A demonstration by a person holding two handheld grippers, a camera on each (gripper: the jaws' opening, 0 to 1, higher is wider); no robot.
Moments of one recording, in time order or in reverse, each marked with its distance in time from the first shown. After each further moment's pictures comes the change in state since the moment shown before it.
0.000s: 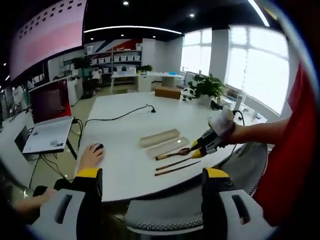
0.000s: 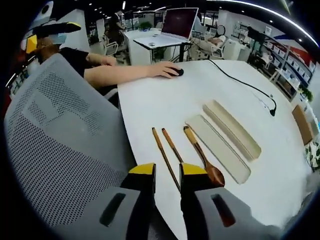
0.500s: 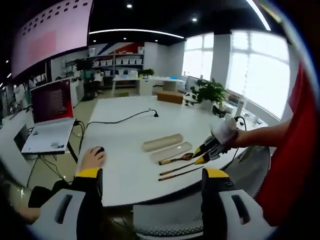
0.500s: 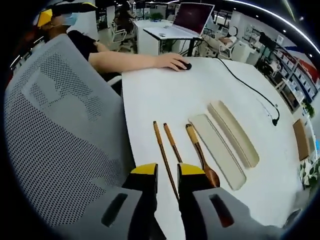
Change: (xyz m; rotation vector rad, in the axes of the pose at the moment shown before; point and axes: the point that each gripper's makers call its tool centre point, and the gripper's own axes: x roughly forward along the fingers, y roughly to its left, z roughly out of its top) left arm 0.010 0.023 0.003 -0.026 -0.025 -0.010; right arm 0.011 -0.002 0.001 -0.117 0.071 -0.002
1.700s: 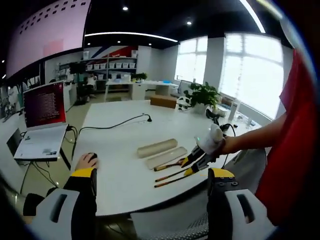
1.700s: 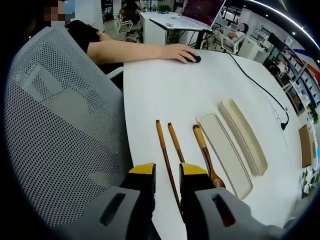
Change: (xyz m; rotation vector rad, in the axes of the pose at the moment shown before) left arm 0.006 -0.020 0.026 0.005 -0.125 -0.150; right arm 0.029 0.011 0.005 -0.030 0.019 0.063
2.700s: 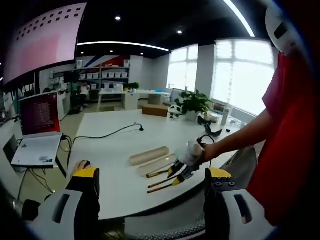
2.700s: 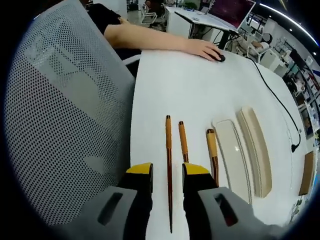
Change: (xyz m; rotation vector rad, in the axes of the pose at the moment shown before) left arm -0.013 -0.005 -0.005 0.043 0.005 0.046; right arm 0.032 0.004 -0.011 -0.169 0.083 0.098
